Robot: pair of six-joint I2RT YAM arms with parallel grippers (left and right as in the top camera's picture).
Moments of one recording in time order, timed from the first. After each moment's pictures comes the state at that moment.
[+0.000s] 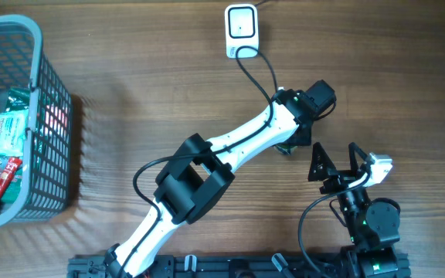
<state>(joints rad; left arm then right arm) -0.91 2.33 1.94 -0.96 -0.05 -0.83 0.16 0.09 0.01 0.00 -0.01 0.41</state>
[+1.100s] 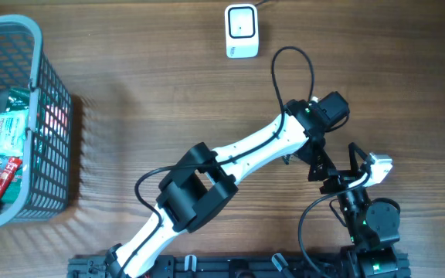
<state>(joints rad) -0.98 2.31 1.93 -0.98 -0.05 -0.40 0.16 0.09 0.01 0.00 -0.01 0.41</state>
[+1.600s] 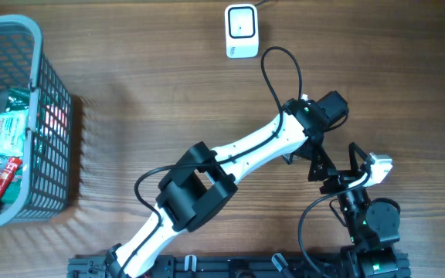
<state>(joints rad) -0.97 2.31 1.93 -0.98 -0.05 -0.58 0.16 0.09 0.01 0.00 -0.01 0.41</state>
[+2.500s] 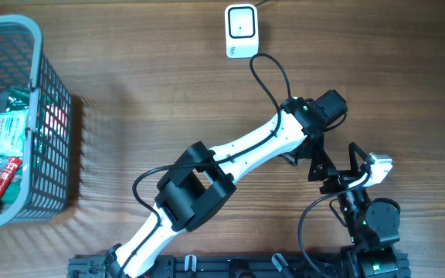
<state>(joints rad) -0.97 2.30 1.93 -1.00 0.05 -0.82 0.16 0.09 0.01 0.00 -0.01 0.41</state>
